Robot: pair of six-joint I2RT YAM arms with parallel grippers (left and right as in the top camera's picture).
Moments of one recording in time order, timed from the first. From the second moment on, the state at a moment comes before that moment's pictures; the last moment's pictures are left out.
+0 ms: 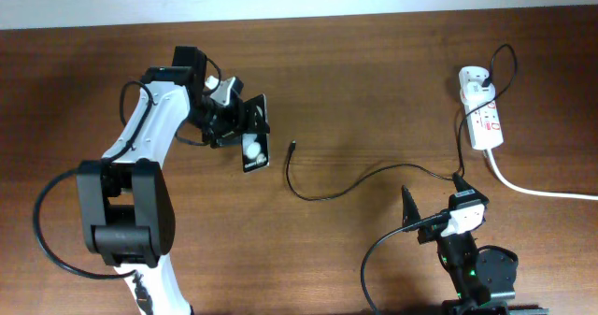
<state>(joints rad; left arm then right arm) -0.09 2.06 1.62 -1.04 0.63 -0.14 0.03 0.02 0.01 -0.06 -0.17 -0.04</state>
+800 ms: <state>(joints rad) -0.09 2.06 1.62 -1.04 1.00 -0.48 0.03 0.02 0.01 -0.06 -0.17 -0.04</state>
